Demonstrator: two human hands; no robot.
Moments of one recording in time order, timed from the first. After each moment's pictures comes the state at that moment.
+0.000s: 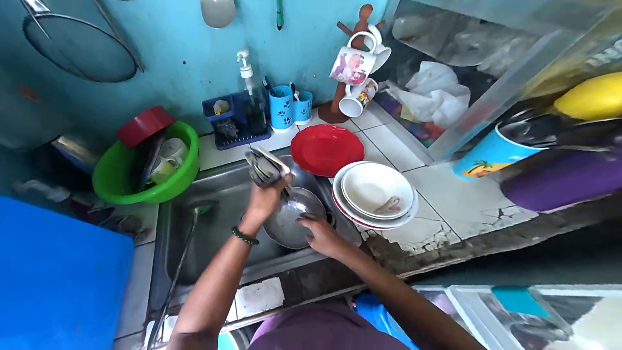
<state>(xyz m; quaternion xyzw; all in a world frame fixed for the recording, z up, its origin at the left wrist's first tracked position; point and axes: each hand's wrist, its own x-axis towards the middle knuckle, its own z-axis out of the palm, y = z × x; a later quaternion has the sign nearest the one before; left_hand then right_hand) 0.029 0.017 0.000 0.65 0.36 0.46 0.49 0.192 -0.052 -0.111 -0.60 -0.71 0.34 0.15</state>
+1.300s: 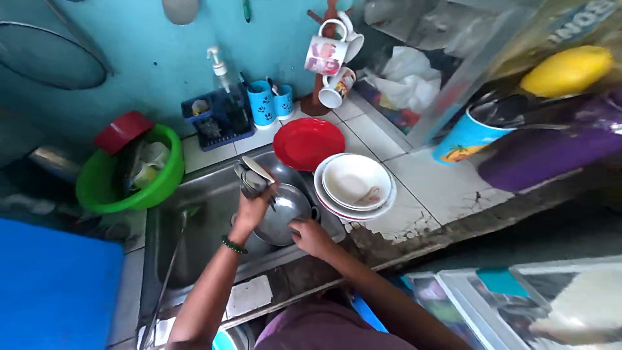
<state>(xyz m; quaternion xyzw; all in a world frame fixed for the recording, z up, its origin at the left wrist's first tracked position) 0.040 0.010 -0.024 0.67 0.37 0.44 0.46 0.196 -0.065 -0.124 -0.60 -0.71 0.33 0.16</state>
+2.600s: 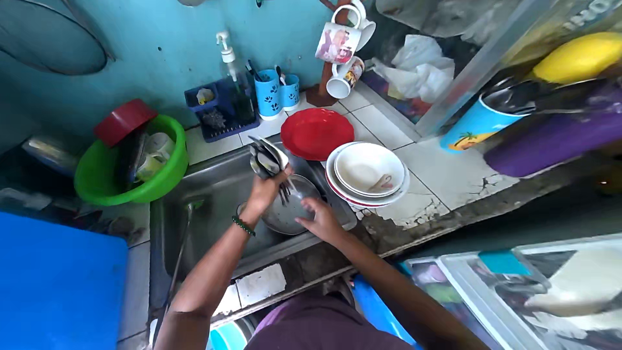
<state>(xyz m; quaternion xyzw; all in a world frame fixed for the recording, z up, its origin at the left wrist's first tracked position) 0.029 0.019 -0.026 0.65 0.33 0.41 0.55 0.188 -0.069 -0.129 -0.62 -0.63 0.30 0.37</state>
